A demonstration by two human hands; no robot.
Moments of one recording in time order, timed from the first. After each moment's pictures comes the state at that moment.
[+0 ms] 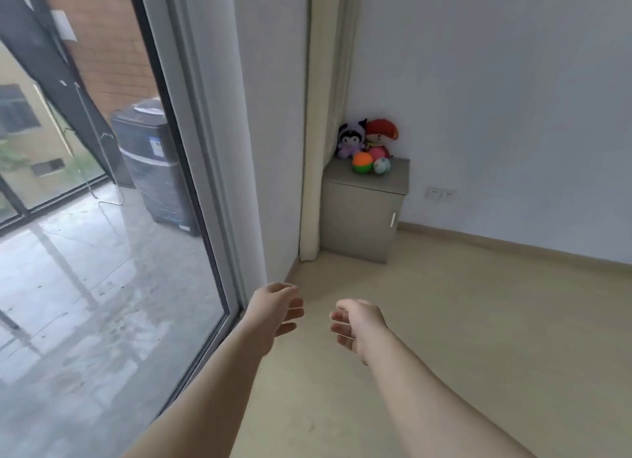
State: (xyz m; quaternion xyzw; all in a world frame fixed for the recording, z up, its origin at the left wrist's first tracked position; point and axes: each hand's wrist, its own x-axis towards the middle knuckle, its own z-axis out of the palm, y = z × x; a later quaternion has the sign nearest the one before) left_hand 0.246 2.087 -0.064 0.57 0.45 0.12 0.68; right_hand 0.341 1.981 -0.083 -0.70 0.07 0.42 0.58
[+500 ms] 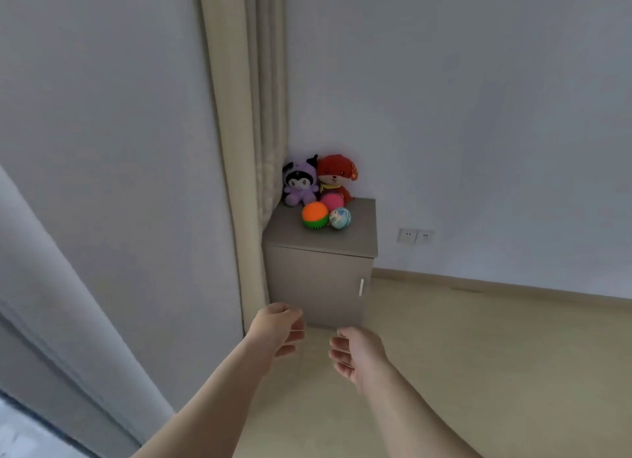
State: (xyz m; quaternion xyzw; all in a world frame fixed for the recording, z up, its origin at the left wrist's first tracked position) left_hand 0.721 2.266 -0.068 0.64 0.40 0.03 0.66; right_hand 0.782 2.142 -0.097 -0.65 0.18 0.36 0.65
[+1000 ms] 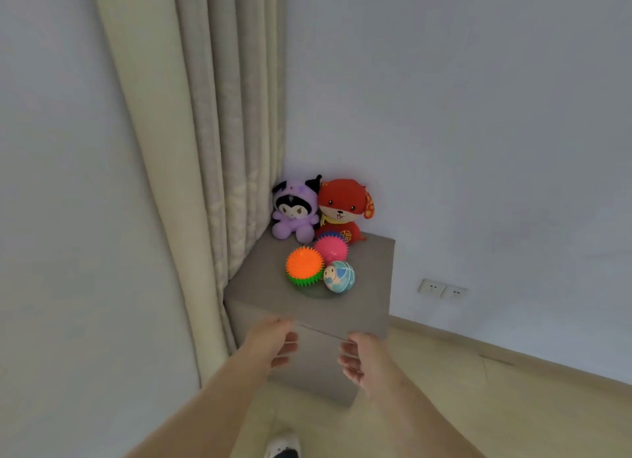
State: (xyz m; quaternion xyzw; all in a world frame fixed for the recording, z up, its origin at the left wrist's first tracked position) left_hand 1.119 2.399 -0.110 0.55 0.49 0.03 0.68; right_hand 1.203 2.267 -0.118 -0.68 0.17 0.39 0.60
